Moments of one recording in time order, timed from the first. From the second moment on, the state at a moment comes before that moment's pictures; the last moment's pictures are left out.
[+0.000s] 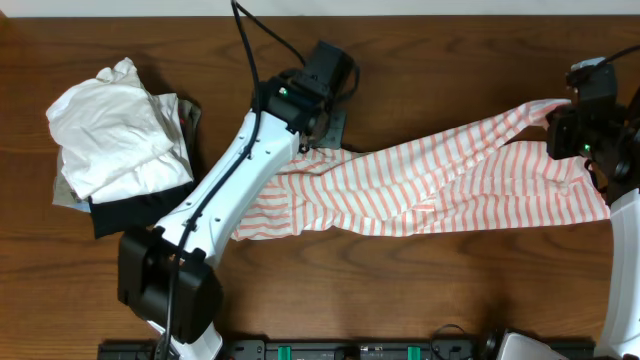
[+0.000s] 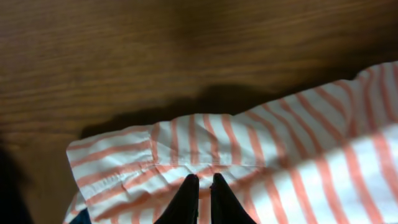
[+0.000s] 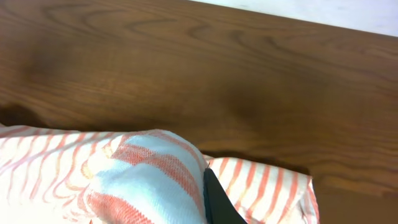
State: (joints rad) left arm -0.54 1.82 1.67 -1.01 -0.10 -0.30; right arm -0.34 1.34 1.26 -0.72 -0.36 -0.35
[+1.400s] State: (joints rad) left arm -0.36 1.80 1.35 -0.97 -0.03 -0.91; right arm -0.34 1.34 1.26 -0.75 -0.32 -0.35
